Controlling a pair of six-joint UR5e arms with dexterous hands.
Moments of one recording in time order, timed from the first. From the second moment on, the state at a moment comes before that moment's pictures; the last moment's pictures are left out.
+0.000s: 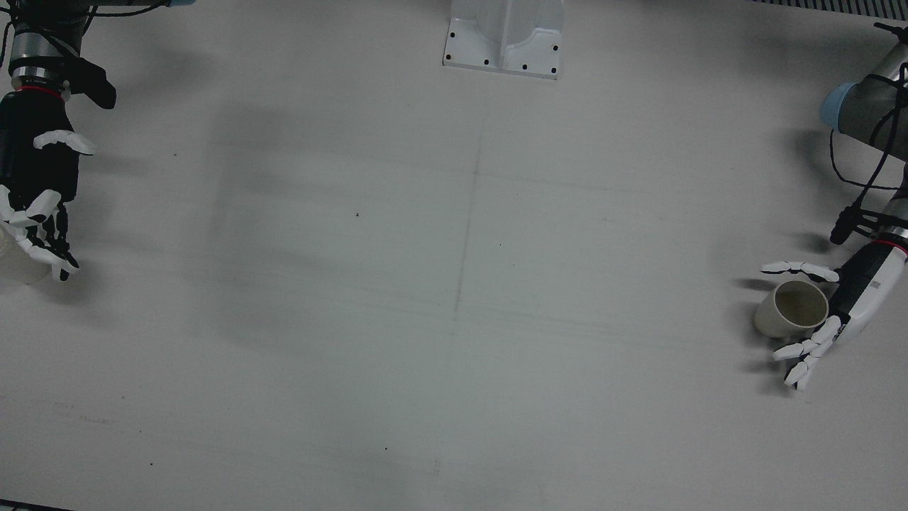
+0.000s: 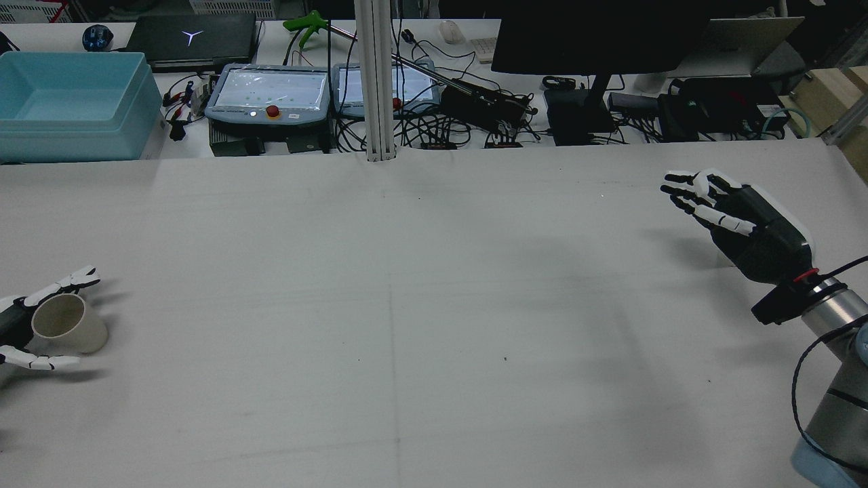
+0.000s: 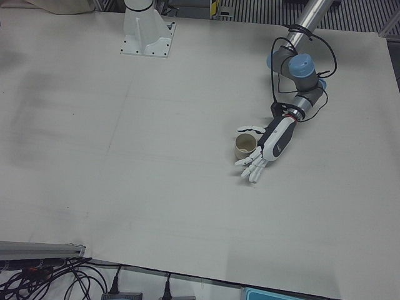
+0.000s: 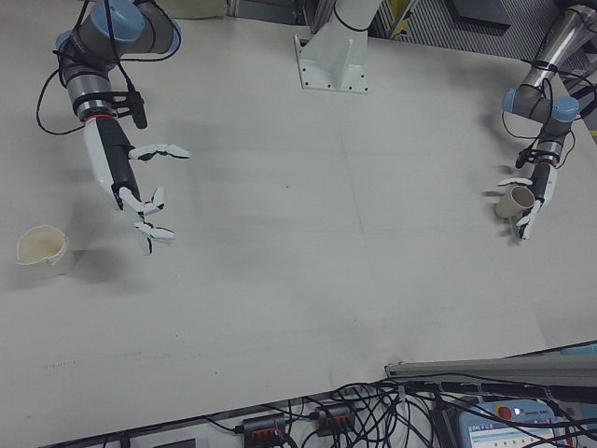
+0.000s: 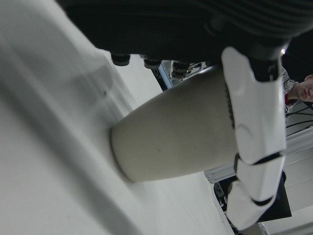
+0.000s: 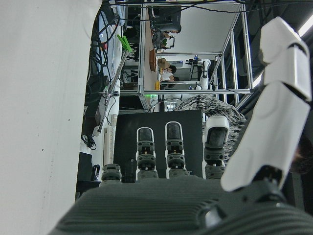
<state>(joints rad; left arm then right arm) -0.71 -1.45 -1.52 -0.42 1.24 0.60 0.85 -1.68 1.82 -3.10 -1.08 -0.08</state>
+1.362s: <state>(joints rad) -0.72 -1.50 -1.65 -0.09 1.14 0.37 0.85 -1.71 1.83 -3.09 -1.07 -0.06</state>
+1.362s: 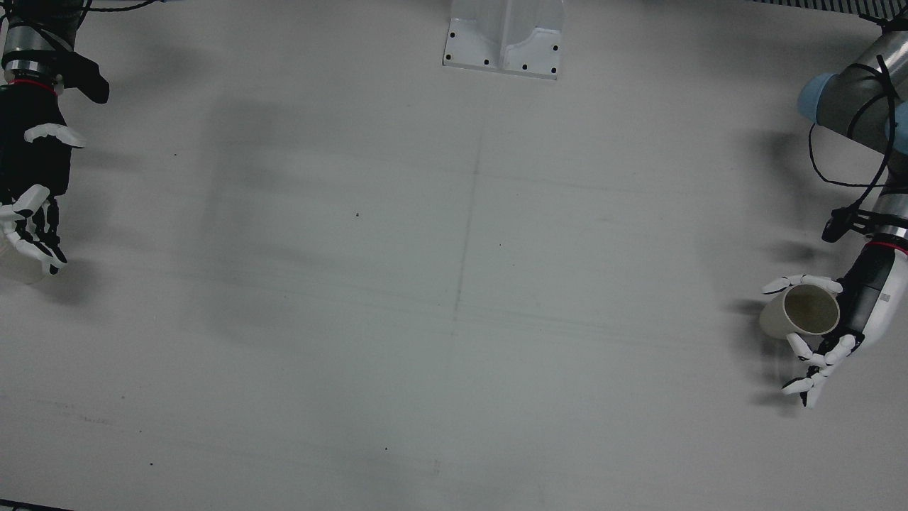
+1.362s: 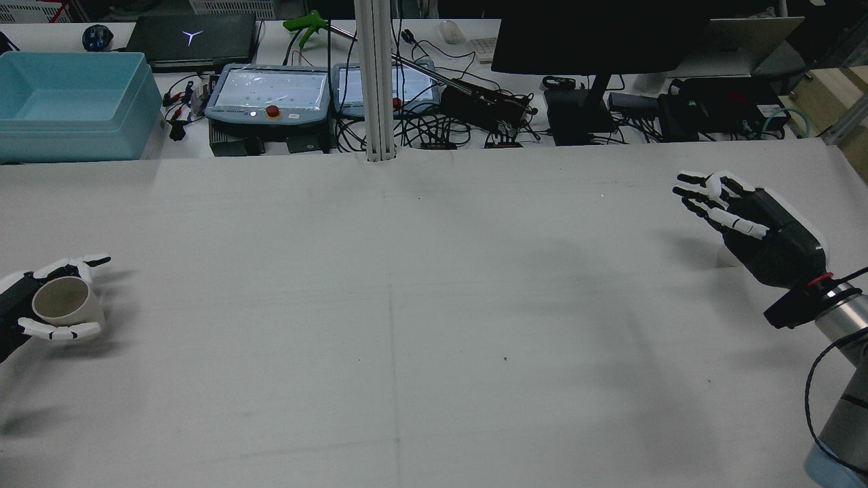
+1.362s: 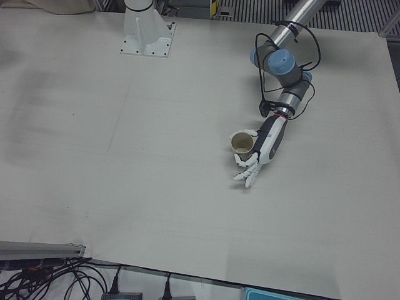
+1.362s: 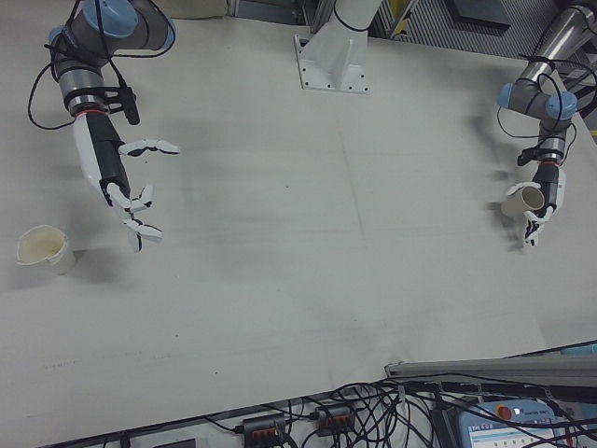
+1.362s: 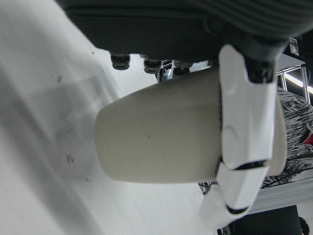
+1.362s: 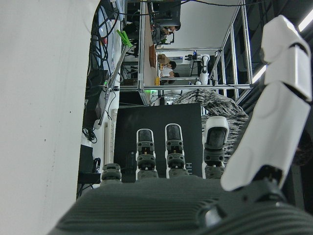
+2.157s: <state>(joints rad) -0.72 -1.48 -1.76 0.05 1.14 0.15 1.27 -1.83 1.62 -2.83 -1.38 -0.11</state>
